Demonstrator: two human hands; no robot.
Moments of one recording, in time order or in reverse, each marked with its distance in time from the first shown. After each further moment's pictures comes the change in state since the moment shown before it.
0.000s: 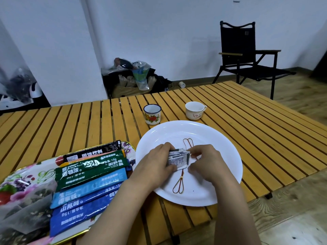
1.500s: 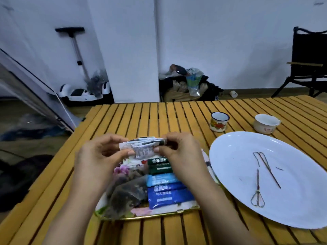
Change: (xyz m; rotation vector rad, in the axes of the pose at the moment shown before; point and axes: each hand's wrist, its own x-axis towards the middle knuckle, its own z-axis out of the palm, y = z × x) left_hand -0.184 -0.092 -0.160 -0.338 0.826 -0.443; right_hand -0.077 -0.172 0.119 0.307 -0.212 -0.590
